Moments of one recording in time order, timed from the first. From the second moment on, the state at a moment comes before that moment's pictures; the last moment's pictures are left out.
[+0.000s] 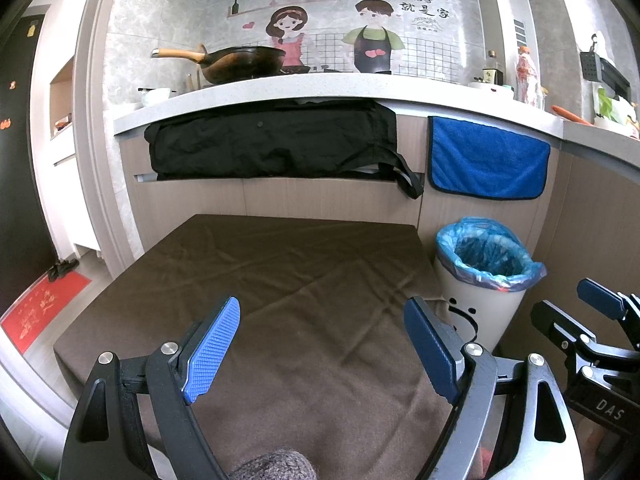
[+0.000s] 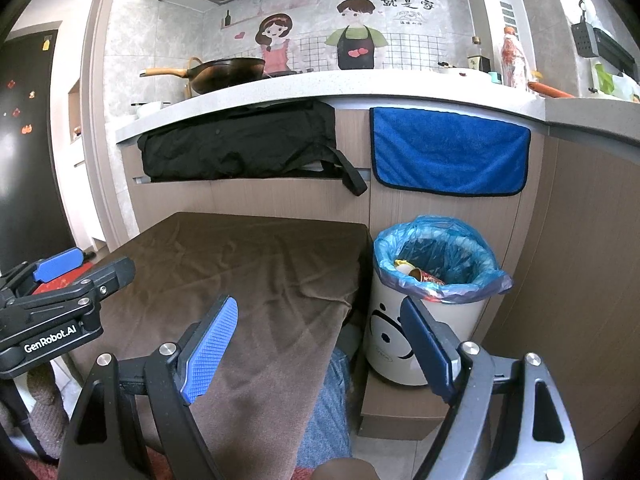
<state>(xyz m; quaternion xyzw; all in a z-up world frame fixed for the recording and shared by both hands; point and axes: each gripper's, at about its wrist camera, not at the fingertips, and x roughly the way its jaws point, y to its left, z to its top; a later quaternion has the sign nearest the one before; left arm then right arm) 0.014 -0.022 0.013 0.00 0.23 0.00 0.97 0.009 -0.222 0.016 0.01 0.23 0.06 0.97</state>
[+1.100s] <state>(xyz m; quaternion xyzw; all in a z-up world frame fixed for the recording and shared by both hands) 0.018 -0.031 0.009 0.00 0.24 -0.01 0.97 0.010 -0.225 0.026 0.02 0.23 0.05 0.97</state>
